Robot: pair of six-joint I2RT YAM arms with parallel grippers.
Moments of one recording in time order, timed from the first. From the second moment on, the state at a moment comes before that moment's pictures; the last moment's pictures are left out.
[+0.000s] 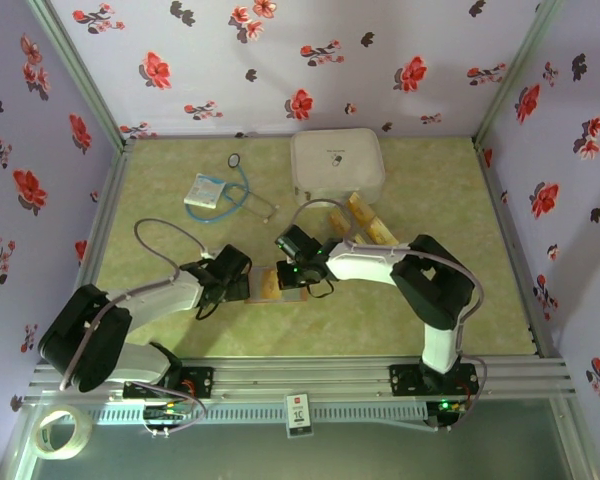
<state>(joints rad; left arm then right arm) -0.68 1.36 0.58 -0.49 -0.36 -0.72 0.94 1.87 1.12 -0.32 -0.13 0.68</state>
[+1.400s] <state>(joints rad) -0.62 1.27 0.64 -0.60 -0.38 -0.72 0.98 1.86 1.15 -0.37 -0.10 0.65</state>
